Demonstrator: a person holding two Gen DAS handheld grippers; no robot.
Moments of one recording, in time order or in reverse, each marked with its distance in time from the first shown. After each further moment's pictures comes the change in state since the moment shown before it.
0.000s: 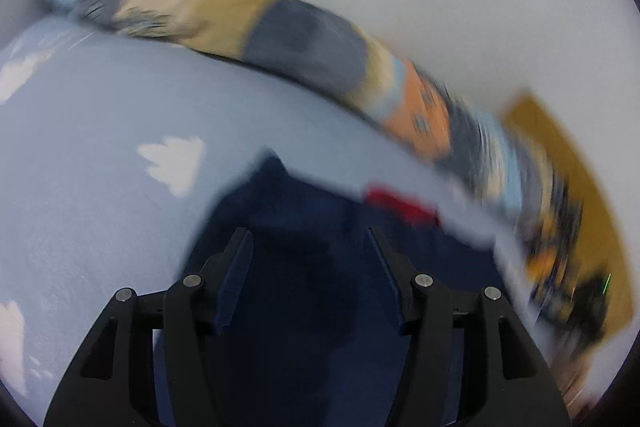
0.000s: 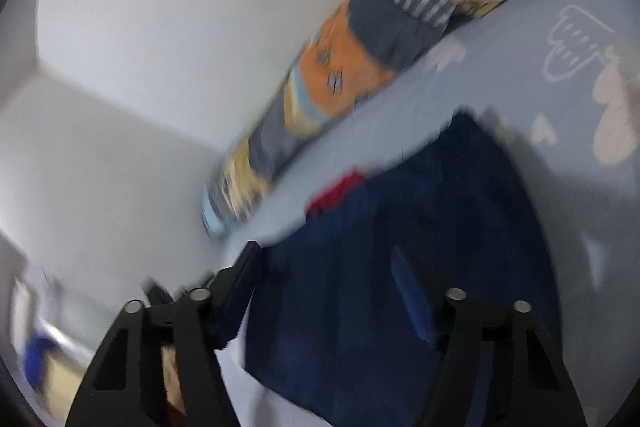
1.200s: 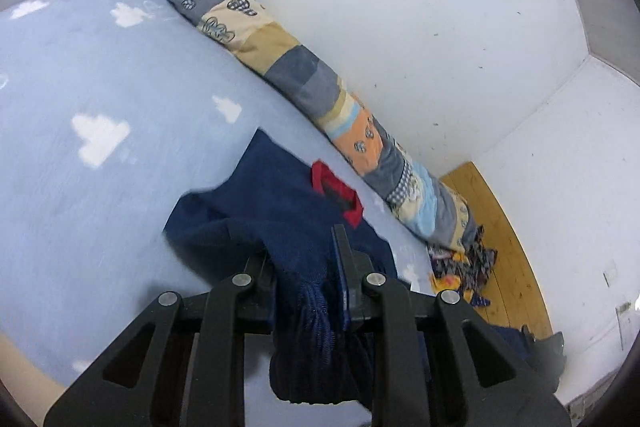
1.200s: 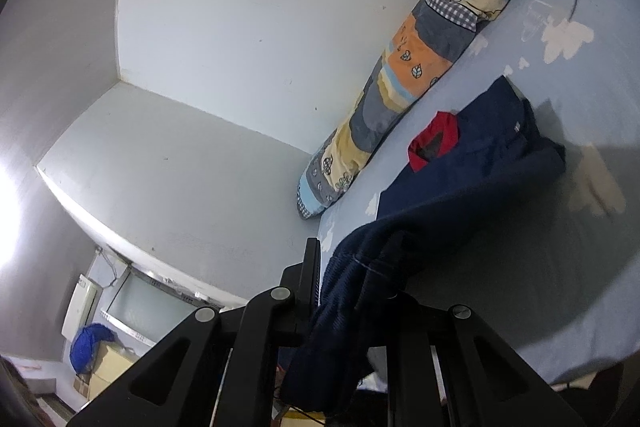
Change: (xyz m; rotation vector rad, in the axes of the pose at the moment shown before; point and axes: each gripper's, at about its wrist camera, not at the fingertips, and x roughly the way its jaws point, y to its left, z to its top) left arm -0.242 0.018 -0.131 -0.362 -0.204 -0.178; right arm -0.221 0.096 -0.182 0.089 -0.156 0.275
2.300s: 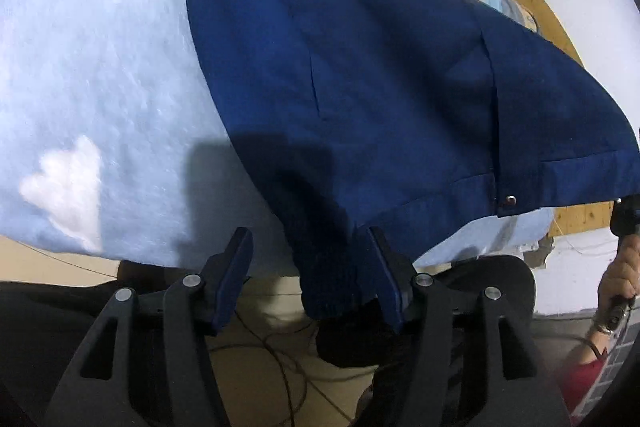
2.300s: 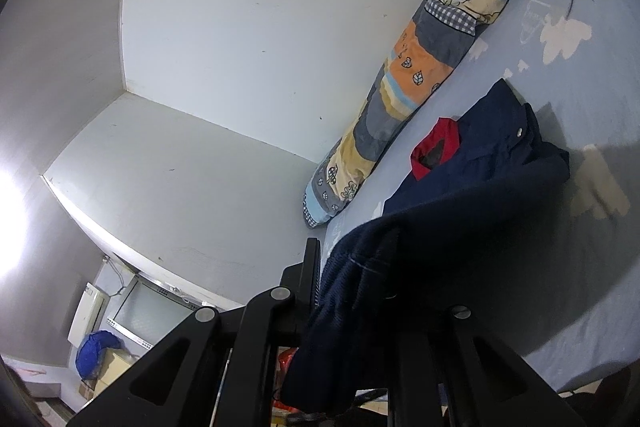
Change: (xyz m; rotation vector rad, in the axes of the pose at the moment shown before) left arm 0.066 0.037 -0.186 0.144 0.623 0.201; right arm -0.008 -0.012 -0.010 0.009 -0.037 0.035
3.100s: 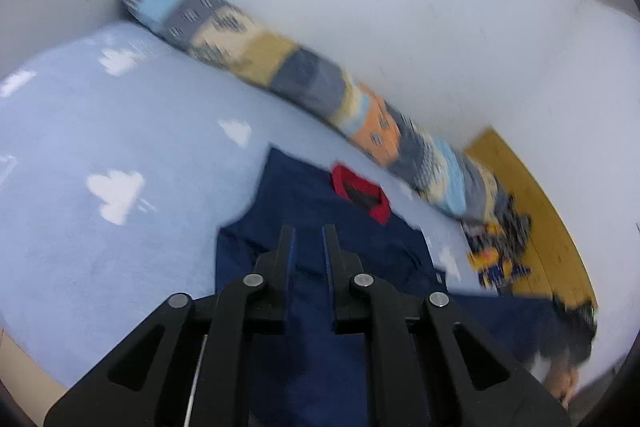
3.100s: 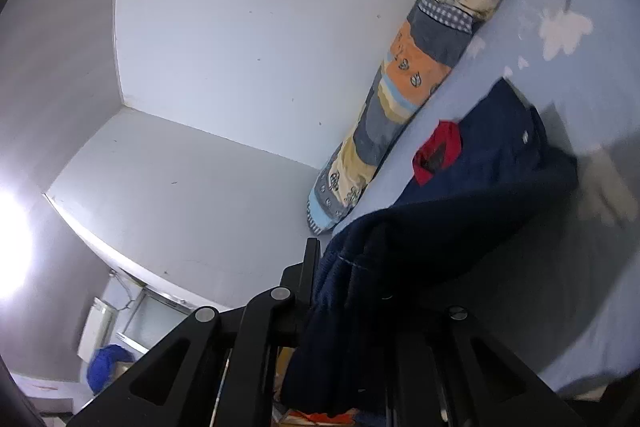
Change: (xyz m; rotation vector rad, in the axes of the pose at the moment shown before) left arm -0.177 0.011 0.137 0.034 -0.558 -0.056; right arm 0.016 -0.002 0.025 0.038 -0.017 0.003
